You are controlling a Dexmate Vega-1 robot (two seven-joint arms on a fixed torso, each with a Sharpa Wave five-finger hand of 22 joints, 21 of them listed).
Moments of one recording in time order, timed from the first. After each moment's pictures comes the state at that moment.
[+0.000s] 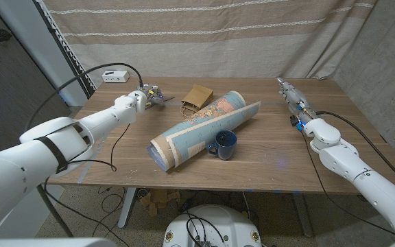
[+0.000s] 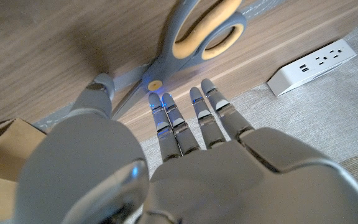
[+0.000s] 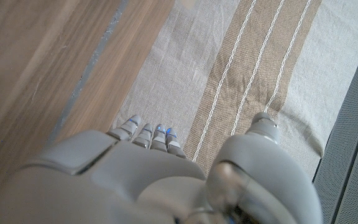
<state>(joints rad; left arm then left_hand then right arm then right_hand) 0.15 0.51 1.06 -0.79 0.53 0.20 0.07 0.80 -0.15 0.37 -0.16 0.32 0.58 -0.13 0.31 0.28 0.55 -0.21 0.25 0.28 0.49 -0.05 0.21 0.20 0.51 -0.05 0.22 0.19 -0.91 -0.67 -0.30 -1.43 0.57 0.26 -0.04 0.46 0.05 -0.19 -0.11 0.54 -0.05 0.05 0.19 0.18 -0.05 0.01 0.20 0.19 -0.11 -0.03 0.18 0.18 -0.06 -0.01 0.19 0.17</state>
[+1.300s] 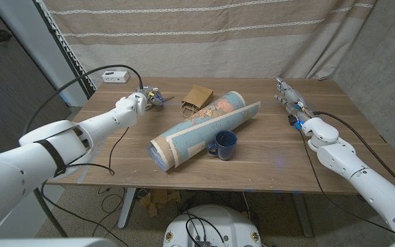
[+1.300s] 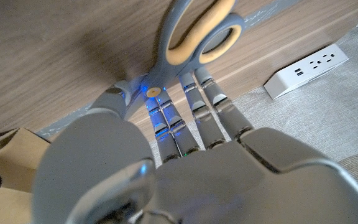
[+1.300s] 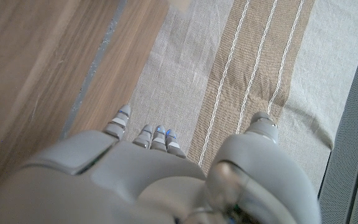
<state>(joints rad) 0.18 0.53 1.10 -0.83 0.53 0.25 0.02 0.94 -0.15 0.44 -0.17 0.34 0.70 -0.19 0.39 0.32 0.74 -0.22 0.43 0.35 0.89 -0.11 0.27 0.24 0.71 -0.07 0.35 0.25 -0.89 -0.65 -0.30 -1.41 0.64 0.24 0.01 0.47 0.07 -0.20 -0.10 0.55 -0.07 0.05 0.19 0.18 -0.08 0.01 0.20 0.19 -0.13 -0.01 0.18 0.18 0.01 0.20 0.20 0.17</state>
